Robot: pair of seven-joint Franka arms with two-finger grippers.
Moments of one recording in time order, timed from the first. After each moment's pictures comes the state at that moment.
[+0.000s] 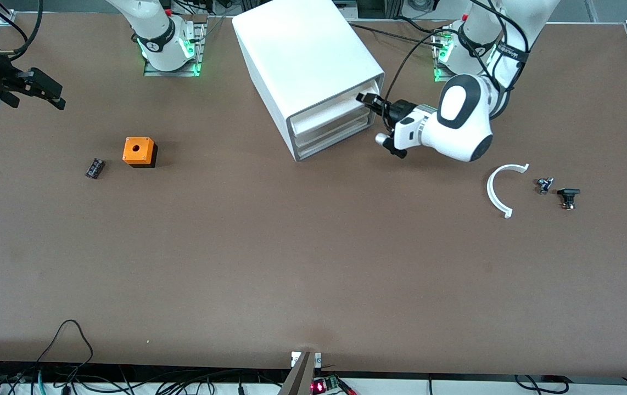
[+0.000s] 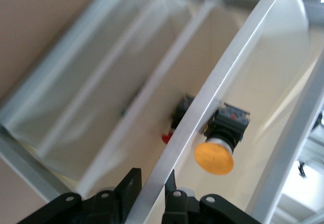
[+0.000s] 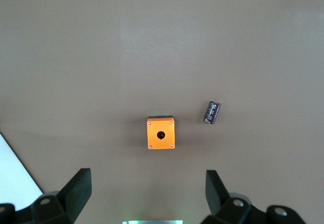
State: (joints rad) left arm -0.12 0.22 -0.28 -2.21 -1.01 1.79 0.42; right arm 0.07 -0.23 -0.08 -1.90 -0.04 1.65 0.02
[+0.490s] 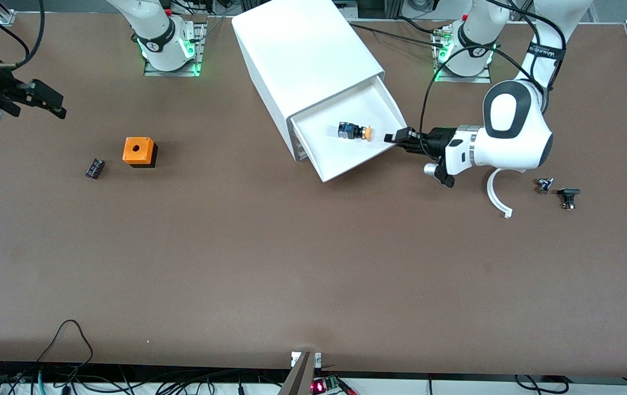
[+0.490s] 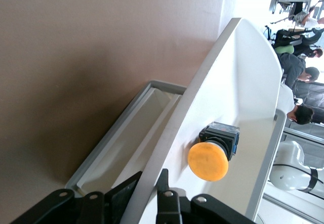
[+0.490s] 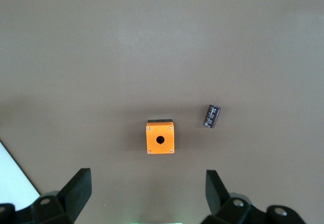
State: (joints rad) left arm -0.08 0.20 -0.16 -2.15 -1.02 1.89 0.46; right arm 0.07 -0.14 -0.08 -1.84 -0.04 1.65 0.02
